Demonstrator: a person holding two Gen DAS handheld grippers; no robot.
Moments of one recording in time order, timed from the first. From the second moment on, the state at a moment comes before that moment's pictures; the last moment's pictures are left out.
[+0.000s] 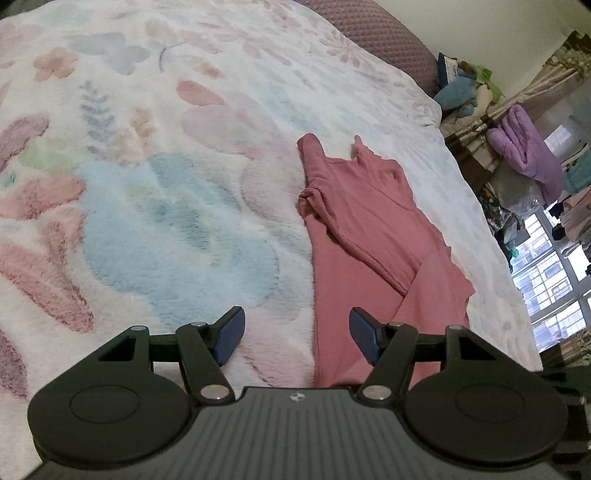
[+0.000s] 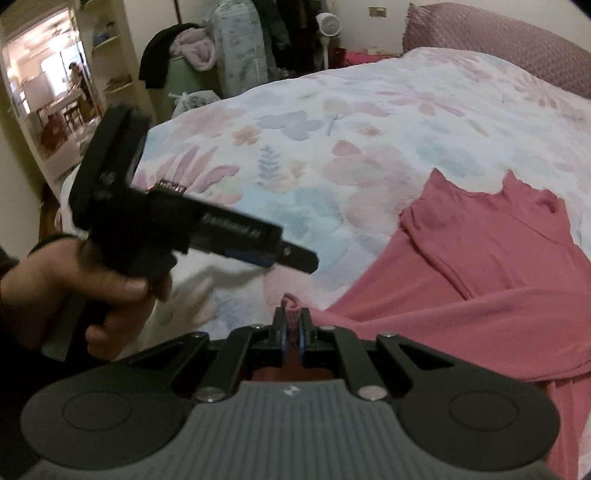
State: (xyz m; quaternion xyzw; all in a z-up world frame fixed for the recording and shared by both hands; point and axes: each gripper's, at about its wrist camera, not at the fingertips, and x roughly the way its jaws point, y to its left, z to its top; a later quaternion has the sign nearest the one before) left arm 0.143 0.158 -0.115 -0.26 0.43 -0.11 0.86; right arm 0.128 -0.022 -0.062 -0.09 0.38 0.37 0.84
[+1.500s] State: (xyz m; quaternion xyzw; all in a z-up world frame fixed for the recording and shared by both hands) left arm 0.268 -0.021 -0.095 -0.14 0.45 -0.21 0.86; right arm 0.224 -0.302 -0.092 0.17 0.35 0.06 0.92
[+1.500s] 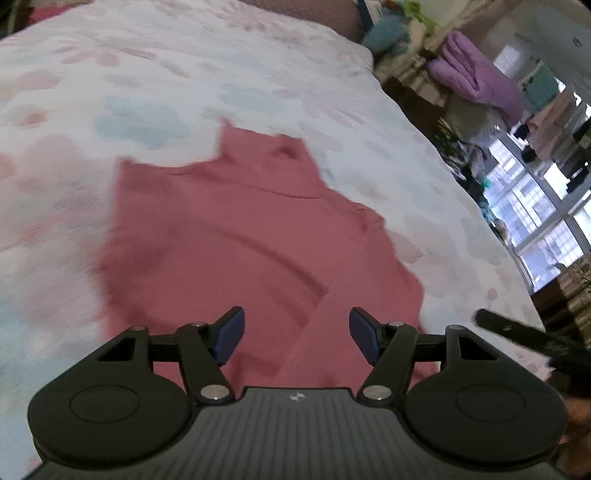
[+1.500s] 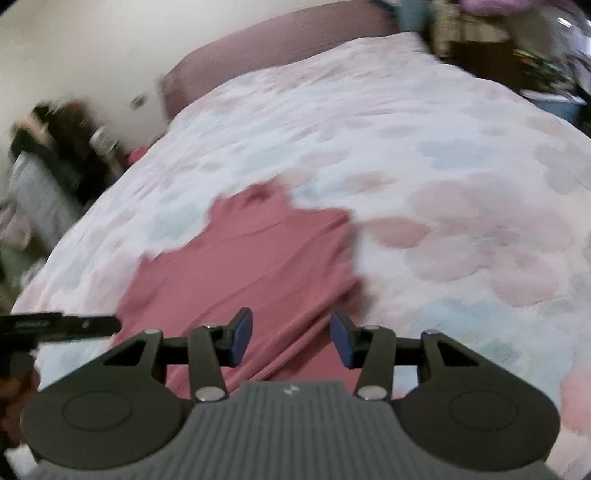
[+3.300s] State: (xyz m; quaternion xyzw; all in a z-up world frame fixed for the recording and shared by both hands) left arm 0.418 -0.141 -0.182 -0.21 0.52 -0.31 0.77; right arm 0.324 -0.345 -0.195 0.34 0.41 0.13 0.84
